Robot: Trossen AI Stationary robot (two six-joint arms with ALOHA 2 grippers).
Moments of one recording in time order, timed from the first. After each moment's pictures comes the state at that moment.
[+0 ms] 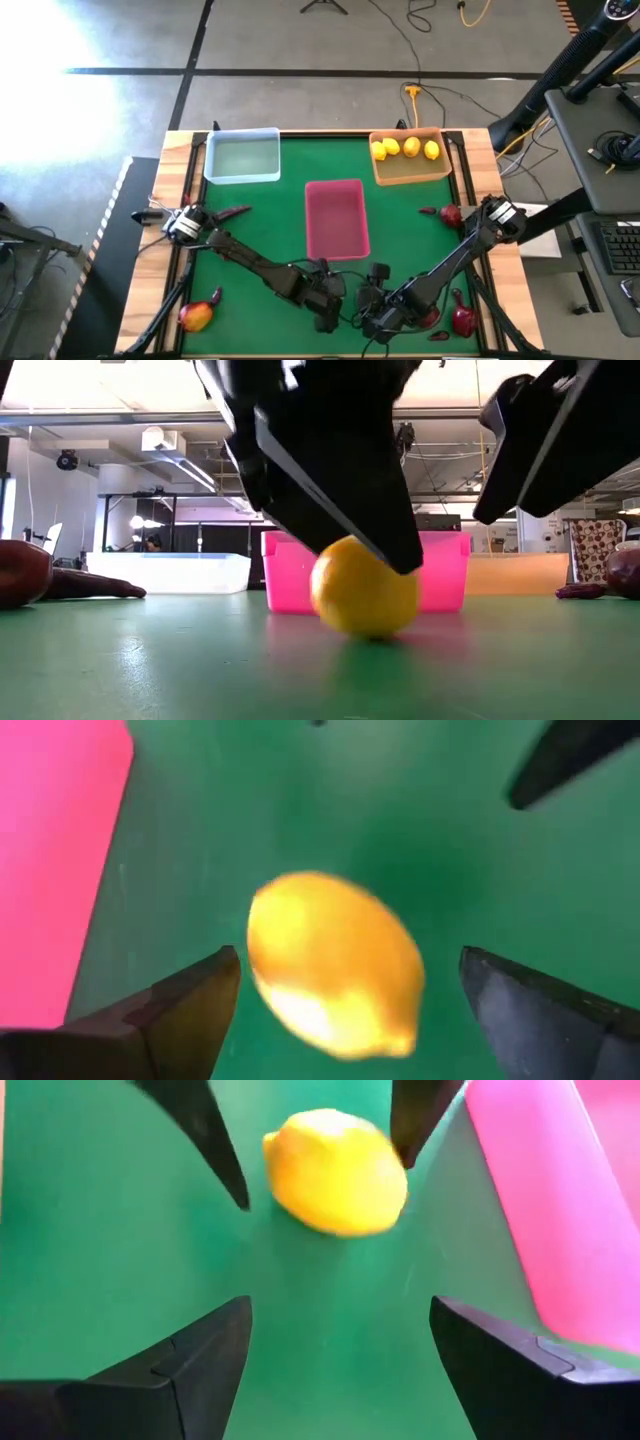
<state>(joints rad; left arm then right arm) -0.48 2.14 1.58 -0.49 -0.27 -0.61 0.69 1.91 1.33 -0.61 0.46 0.69</state>
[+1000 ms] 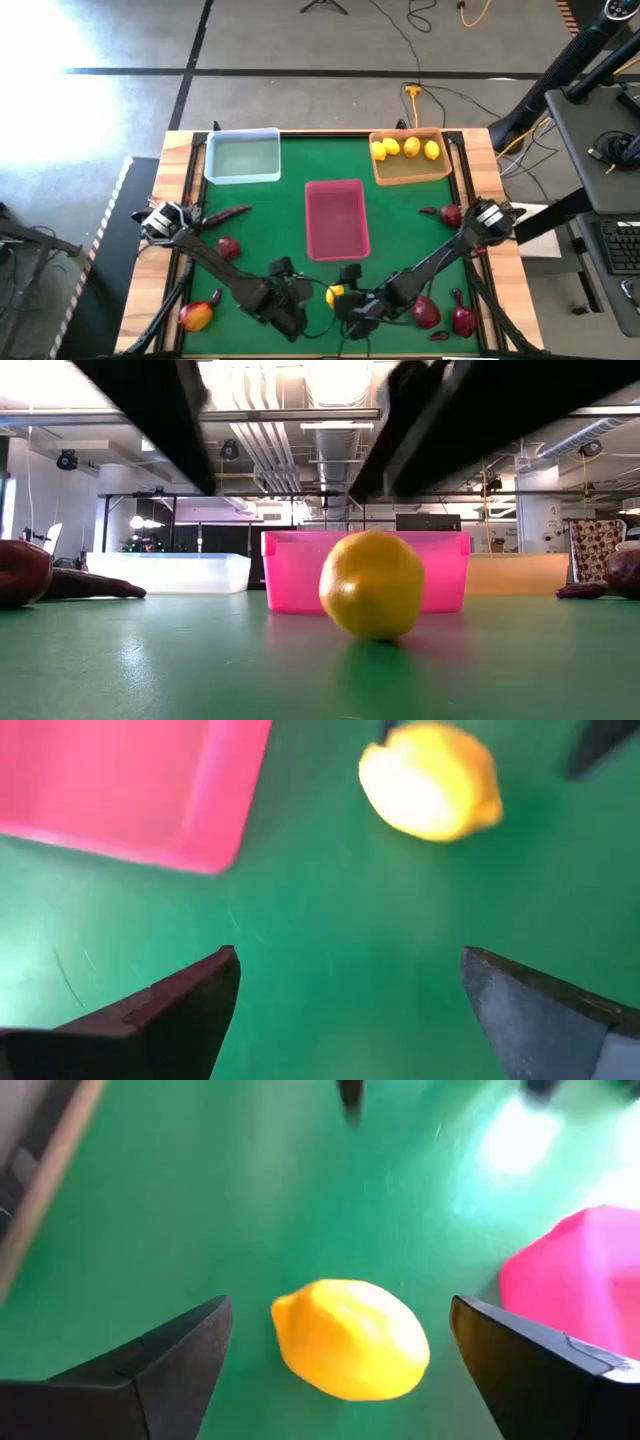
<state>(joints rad) -0.63 1.97 1.54 -0.92 -0.46 -0.85 0.59 2.00 1.38 -0.35 0.42 0.25</state>
